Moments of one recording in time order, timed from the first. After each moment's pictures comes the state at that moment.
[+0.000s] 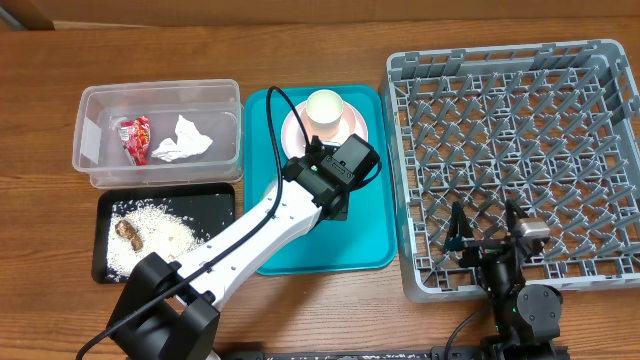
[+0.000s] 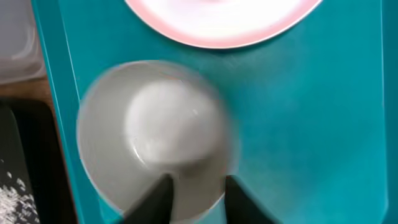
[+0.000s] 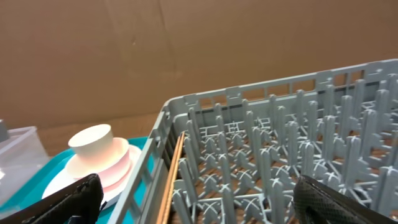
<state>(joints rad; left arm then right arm) -0.73 1.71 1.28 -0.94 -0.30 -0.61 0.14 0.01 0.02 -0.02 0.04 0.21</state>
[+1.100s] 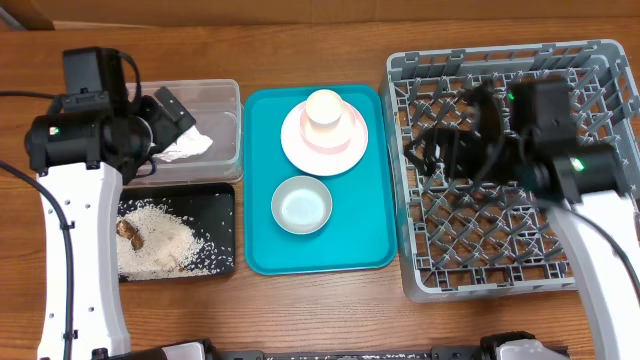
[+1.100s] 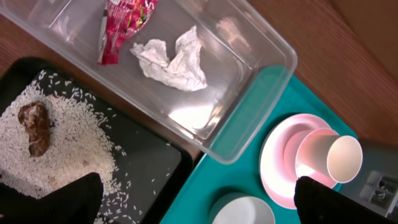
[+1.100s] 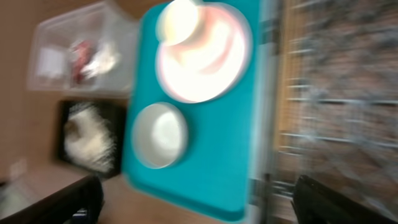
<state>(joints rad) 0.13 1.48 1.60 -1.18 0.03 -0.62 0.14 1.33 1.36 -1.02 -0.51 0.25</state>
